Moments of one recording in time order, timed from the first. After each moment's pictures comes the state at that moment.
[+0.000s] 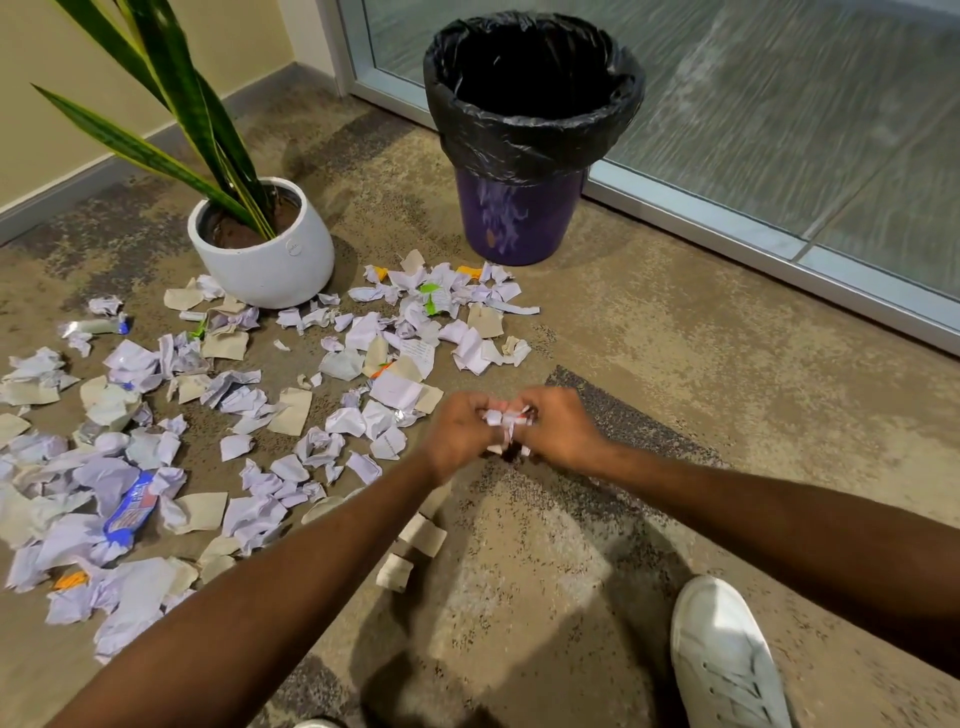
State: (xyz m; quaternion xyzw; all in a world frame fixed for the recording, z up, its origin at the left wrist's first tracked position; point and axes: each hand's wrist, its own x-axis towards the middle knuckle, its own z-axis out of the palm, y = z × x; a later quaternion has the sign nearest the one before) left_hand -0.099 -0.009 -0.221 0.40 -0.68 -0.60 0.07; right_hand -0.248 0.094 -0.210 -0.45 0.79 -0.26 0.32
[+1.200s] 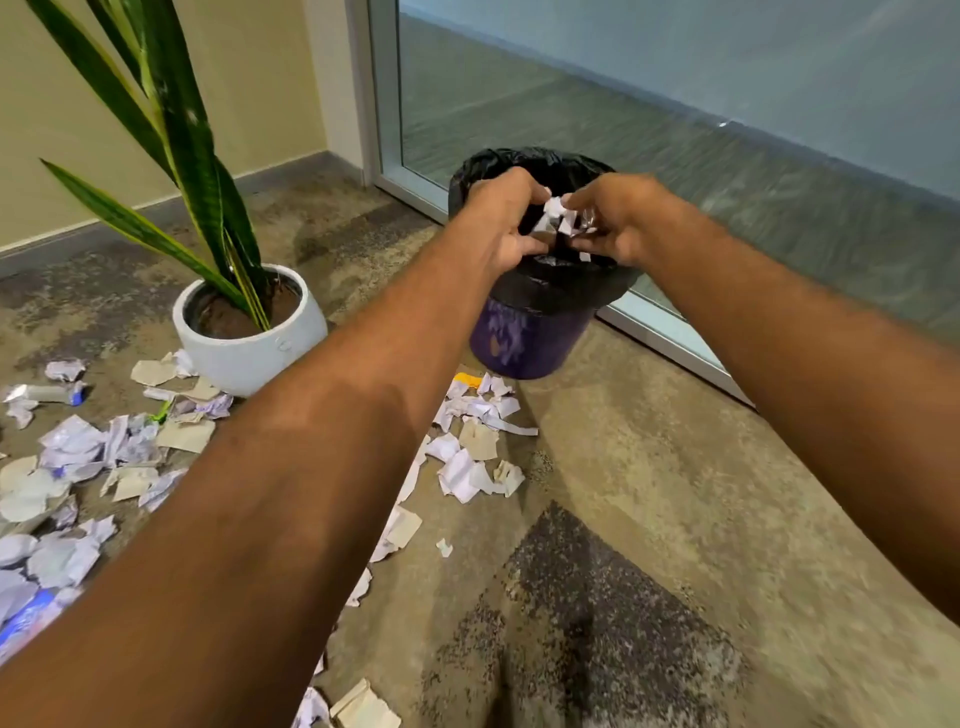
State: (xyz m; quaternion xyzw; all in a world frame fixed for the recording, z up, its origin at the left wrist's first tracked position) left_hand -0.305 -0.218 0.022 0.39 -0.45 -0.75 0.30; right_hand -0.452 -0.180 0.019 -0.22 0.74 -0.53 0.35
